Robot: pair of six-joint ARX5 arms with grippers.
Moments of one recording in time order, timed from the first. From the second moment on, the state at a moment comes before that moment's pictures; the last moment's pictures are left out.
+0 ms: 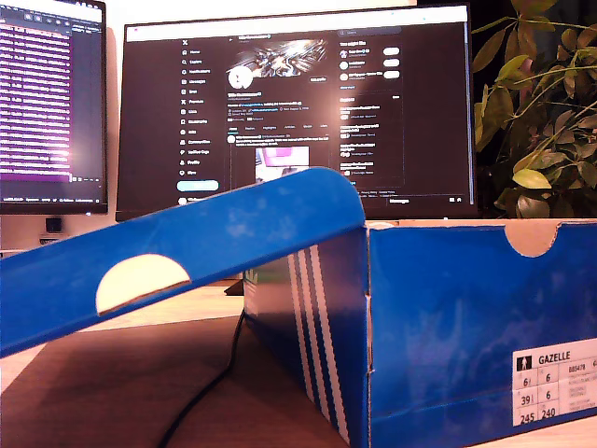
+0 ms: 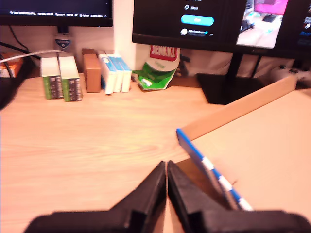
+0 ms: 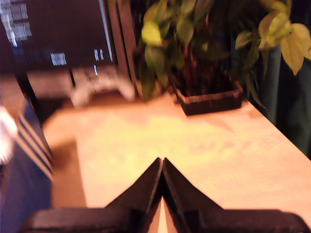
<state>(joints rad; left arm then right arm) 0.03 0.00 0.01 -0.15 0.25 -0.19 -0.04 0.01 0.03 -0.12 0.03 0.13</state>
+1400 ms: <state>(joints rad) 0.03 0.85 0.36 -0.34 0.53 -0.34 -0.04 0.87 0.52 -0.13 -0.33 0.03</state>
